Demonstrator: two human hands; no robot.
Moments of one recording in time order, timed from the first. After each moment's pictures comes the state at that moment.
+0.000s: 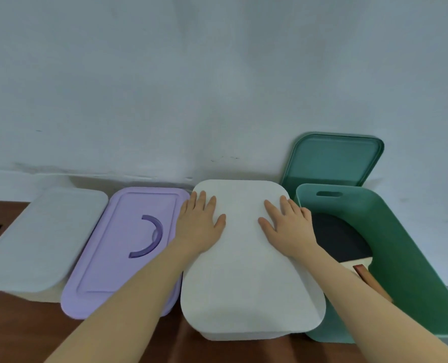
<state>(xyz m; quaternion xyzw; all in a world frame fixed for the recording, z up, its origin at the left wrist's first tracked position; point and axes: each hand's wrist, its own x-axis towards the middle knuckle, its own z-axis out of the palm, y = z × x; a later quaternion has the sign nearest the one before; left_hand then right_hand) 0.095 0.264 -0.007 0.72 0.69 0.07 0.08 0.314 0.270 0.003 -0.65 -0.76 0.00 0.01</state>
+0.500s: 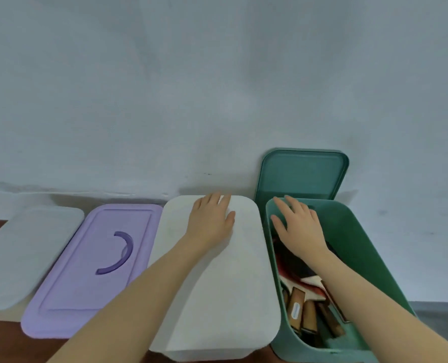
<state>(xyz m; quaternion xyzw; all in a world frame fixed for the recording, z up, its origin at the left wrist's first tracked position) 0.184 0.286 0.040 0.76 0.63 0.15 -0.01 0.398 0.283 0.037 -0.63 -0.76 -0.03 0.13</state>
